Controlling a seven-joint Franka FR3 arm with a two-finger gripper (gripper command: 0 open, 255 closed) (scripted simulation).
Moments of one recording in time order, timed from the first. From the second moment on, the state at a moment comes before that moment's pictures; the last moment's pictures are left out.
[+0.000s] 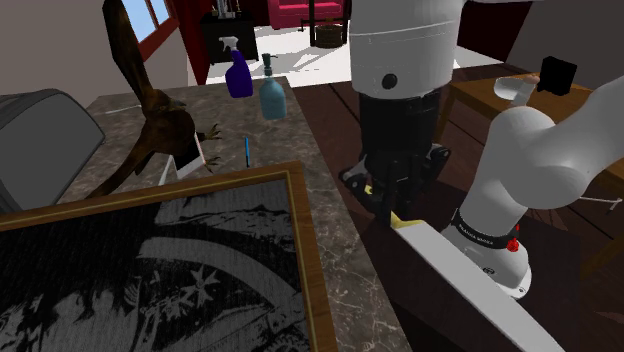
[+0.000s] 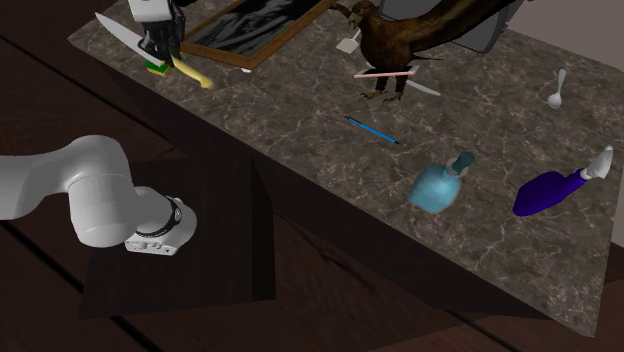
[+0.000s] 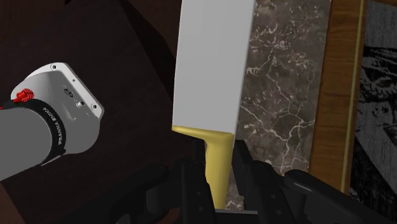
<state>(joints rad) 0.33 -0.75 0.56 -2.38 0.52 1.58 1.23</state>
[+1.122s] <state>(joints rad) 0.34 -0.72 0.65 -2.57 0.59 1.80 1.19</state>
